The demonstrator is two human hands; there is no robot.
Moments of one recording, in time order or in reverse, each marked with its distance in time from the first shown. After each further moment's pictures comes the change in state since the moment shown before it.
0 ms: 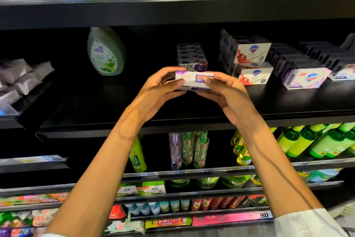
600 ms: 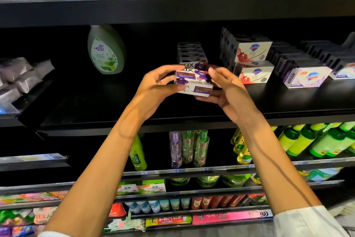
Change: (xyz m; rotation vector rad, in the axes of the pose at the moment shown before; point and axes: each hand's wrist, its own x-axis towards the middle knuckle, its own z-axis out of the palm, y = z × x) left_hand 0.002 -0.001 -0.004 0.078 0.036 0.050; right_hand 0.004 -0.003 0.001 0.079 0.003 0.091
